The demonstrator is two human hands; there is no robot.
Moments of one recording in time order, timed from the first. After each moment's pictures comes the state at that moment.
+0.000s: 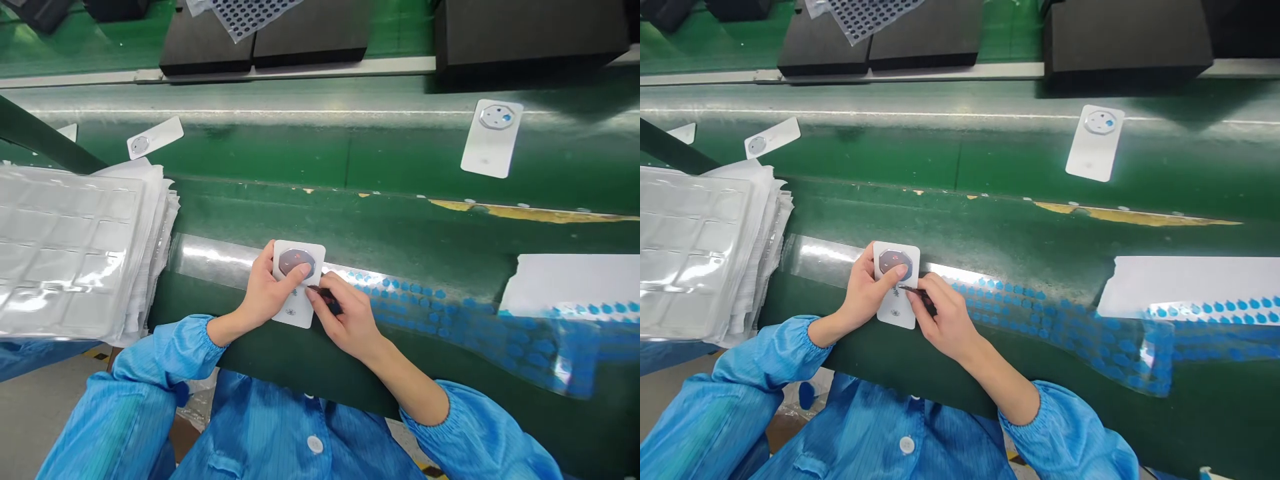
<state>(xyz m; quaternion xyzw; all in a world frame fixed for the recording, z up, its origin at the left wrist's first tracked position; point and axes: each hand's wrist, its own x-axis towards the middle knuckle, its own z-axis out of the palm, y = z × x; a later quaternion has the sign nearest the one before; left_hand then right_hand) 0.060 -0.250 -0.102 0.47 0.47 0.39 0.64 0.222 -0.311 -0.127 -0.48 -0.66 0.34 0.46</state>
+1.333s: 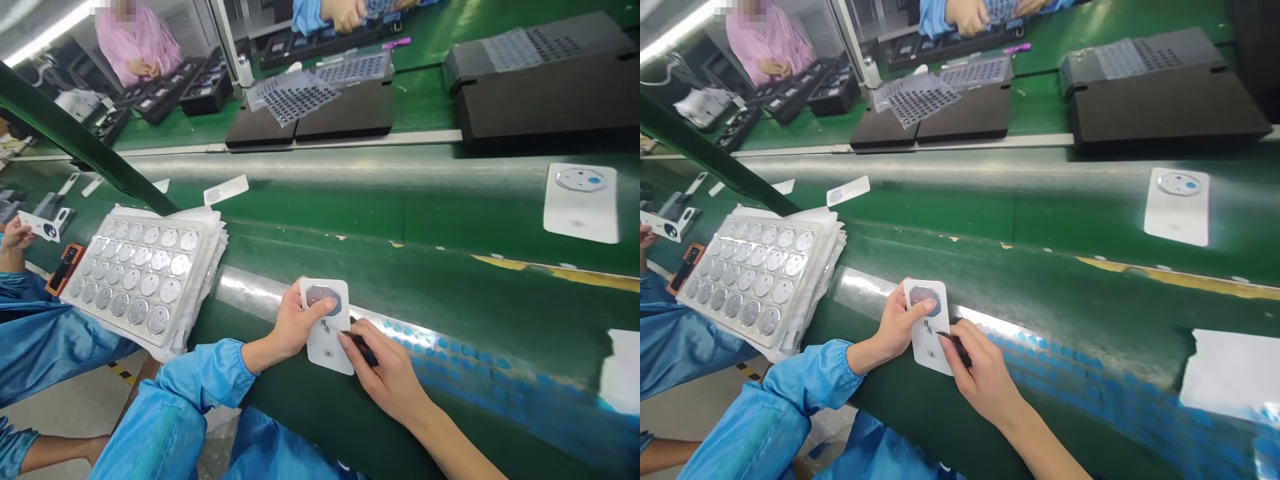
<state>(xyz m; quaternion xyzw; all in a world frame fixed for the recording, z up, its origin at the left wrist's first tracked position) 0.057 -0.247 -0.113 0.37 0.47 0.44 0.67 0.221 -0.313 -0.130 -0.47 -0.68 0.35 0.44</state>
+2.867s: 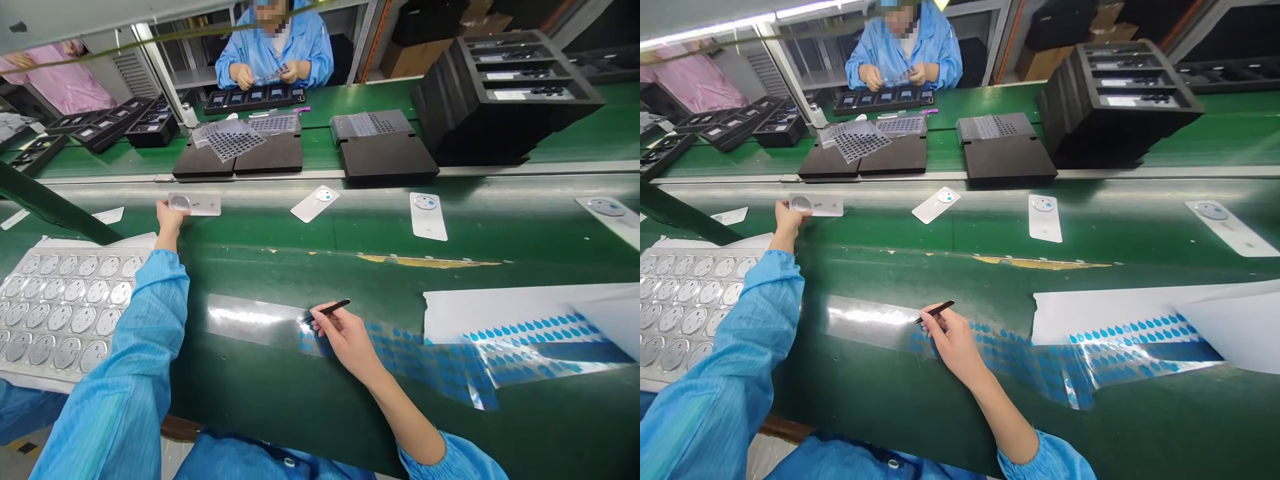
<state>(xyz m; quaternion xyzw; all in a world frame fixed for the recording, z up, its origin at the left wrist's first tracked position) -0.064 0.057 -0.075 0.53 0.80 0.25 0.12 0.284 -0.307 -0.135 -0.57 -0.50 0.47 0.46</state>
